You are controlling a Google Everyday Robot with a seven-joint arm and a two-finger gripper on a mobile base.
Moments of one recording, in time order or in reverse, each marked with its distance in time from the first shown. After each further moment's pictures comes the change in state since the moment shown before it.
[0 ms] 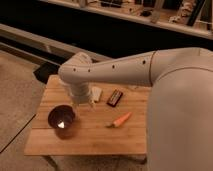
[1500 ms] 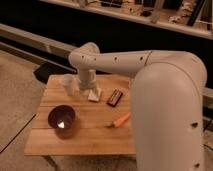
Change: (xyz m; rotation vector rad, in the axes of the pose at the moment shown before) arm -0.102 -0.026 0.013 -0.042 -0.036 -0.026
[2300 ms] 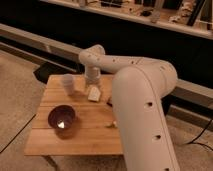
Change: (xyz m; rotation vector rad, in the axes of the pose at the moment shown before) arm -0.082 -0.024 0.075 -0.009 0.007 0.047
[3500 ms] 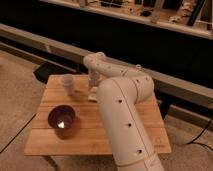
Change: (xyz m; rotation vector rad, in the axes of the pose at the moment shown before) arm -0.045 -0.015 0.076 0.005 0.083 0.025
